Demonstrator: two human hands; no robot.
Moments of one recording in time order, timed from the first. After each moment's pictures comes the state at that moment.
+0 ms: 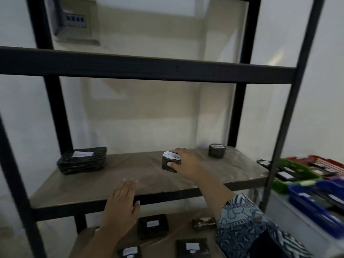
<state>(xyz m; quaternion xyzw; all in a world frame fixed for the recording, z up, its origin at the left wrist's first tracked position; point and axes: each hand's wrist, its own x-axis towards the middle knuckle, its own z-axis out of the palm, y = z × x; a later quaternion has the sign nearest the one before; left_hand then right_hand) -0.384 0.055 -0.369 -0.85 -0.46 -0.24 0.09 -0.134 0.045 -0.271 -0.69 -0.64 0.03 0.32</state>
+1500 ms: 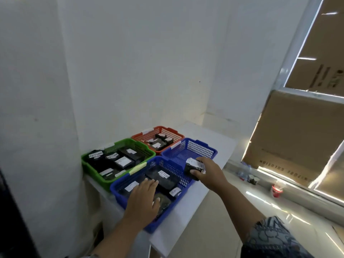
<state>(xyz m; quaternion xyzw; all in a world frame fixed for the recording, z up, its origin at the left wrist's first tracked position) 0.398 -0.139 -0.435 -0.97 -0.08 -0.19 -0.16 0.538 -0.333 -0.334 -0.93 -0.27 -0.03 0.27</state>
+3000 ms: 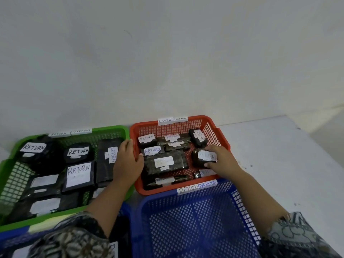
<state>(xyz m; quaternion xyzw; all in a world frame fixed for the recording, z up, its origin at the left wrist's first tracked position) 0.842 0.059 -0.527 -0.75 -0.57 -0.23 -0.24 1.108 -0.060 -0.498 -0.83 -0.48 0.21 0.17</state>
